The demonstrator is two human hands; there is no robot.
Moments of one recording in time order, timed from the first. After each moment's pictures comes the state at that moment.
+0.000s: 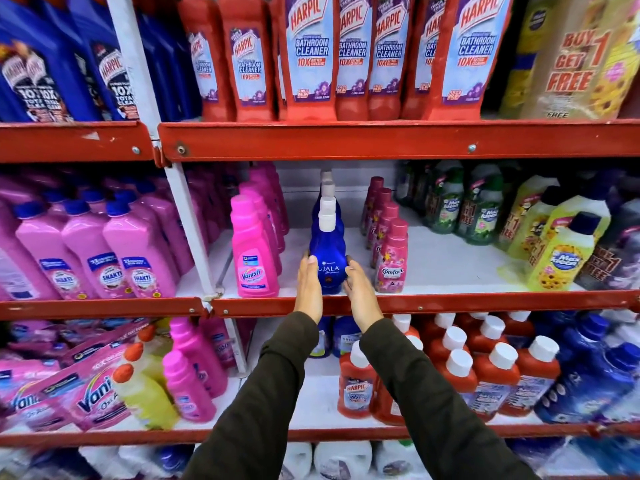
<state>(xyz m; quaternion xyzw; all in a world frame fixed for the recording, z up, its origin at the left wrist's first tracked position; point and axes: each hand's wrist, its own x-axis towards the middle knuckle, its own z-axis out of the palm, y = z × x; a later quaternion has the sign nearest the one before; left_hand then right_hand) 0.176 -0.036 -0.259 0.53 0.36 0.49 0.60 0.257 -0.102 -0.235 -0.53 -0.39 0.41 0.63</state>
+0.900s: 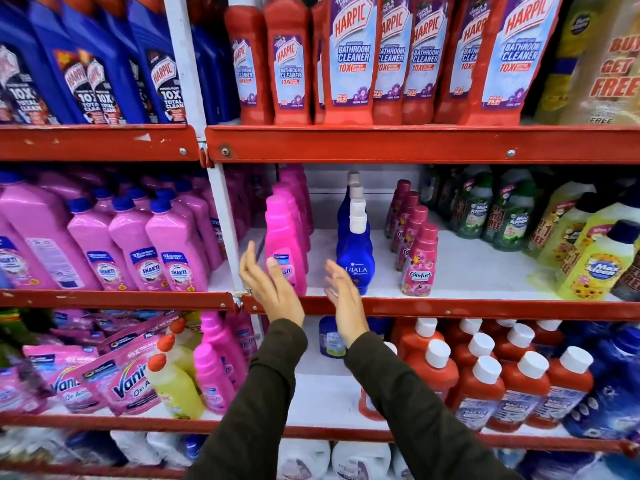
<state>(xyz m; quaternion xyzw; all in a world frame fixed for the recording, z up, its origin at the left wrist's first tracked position) 0.094 -0.041 -0.235 0.47 0.43 0.72 0.27 0.185 -0.087 -0.249 -0.51 -0.41 0.40 0.64</state>
